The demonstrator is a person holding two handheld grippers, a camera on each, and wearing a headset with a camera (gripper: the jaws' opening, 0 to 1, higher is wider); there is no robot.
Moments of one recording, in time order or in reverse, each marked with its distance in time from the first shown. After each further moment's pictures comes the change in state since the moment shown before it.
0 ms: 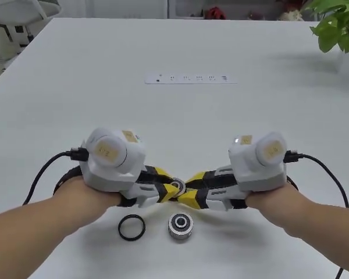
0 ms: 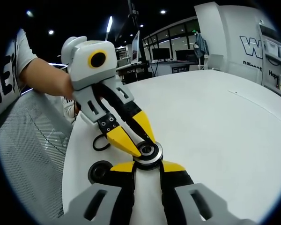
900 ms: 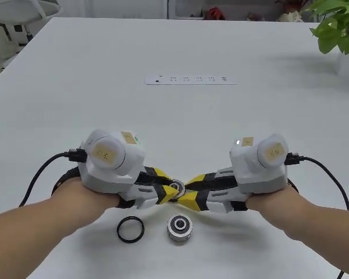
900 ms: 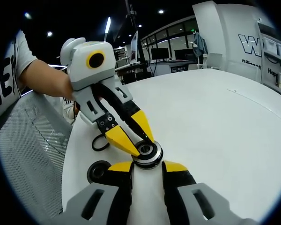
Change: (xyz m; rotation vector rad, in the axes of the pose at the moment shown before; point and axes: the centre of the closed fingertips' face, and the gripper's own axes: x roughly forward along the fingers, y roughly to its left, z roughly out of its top) left arm 0.001 0.000 0.000 0.014 -0.003 -0.012; right arm 0.003 -0.002 0.000 0.006 -0.001 -0.015
